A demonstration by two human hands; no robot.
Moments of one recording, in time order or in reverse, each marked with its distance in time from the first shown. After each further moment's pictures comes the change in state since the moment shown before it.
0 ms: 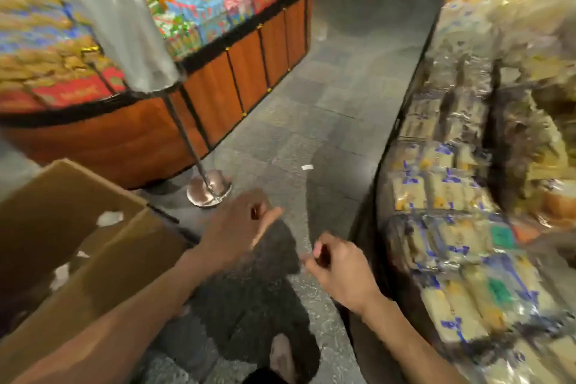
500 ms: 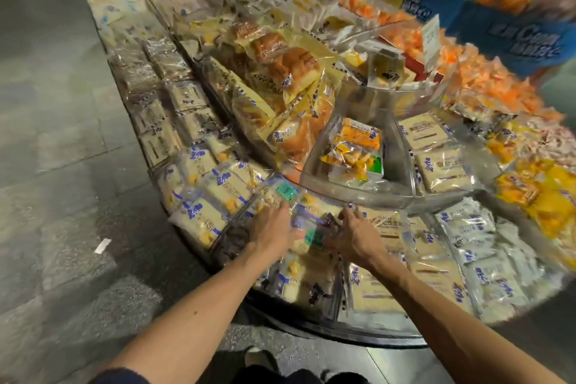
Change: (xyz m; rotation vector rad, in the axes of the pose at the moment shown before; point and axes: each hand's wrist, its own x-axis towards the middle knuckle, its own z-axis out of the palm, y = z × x) left_hand 0.094 0.247 0.303 0.310 -0.735 0.828; right_hand -0.087 0.231 -0.127 -0.097 0.408 1.064
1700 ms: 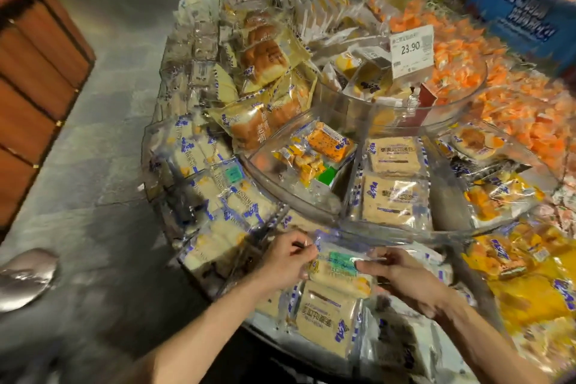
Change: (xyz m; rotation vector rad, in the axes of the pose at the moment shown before) left_hand -0.034 0.238 0.087 -1.010 -0.002 -0.385; right_hand 0.006 0.229 -0.158 0.955 -0.584 0.100
